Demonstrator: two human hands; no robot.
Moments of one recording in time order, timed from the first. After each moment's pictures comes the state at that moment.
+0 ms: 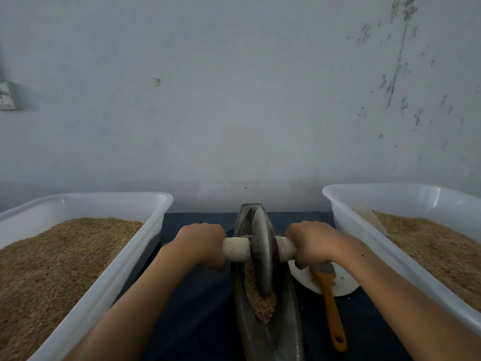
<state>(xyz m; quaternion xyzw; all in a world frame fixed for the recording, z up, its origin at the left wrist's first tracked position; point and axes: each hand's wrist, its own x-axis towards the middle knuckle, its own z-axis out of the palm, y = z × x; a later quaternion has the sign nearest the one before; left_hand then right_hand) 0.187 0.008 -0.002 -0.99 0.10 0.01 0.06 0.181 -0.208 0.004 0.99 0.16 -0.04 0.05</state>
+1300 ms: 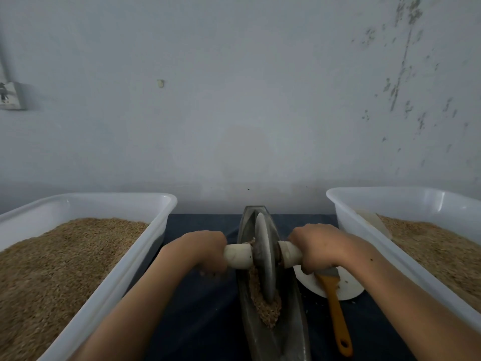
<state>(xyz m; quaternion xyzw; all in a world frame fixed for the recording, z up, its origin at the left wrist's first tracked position) 0.186 0.014 0.000 -0.98 0.11 0.13 -0.02 0.175 -0.204 0.011 0.98 0.17 -0.05 0.09</state>
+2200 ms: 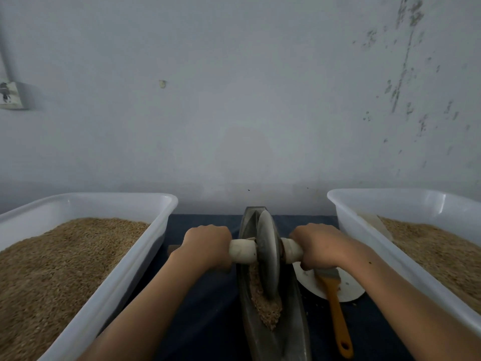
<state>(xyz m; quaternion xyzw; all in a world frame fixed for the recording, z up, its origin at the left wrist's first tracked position) 0.185 0.005 -0.005 -0.99 0.09 -0.03 0.06 0.180 -0.208 0.005 0.99 0.15 -0.02 0.07</state>
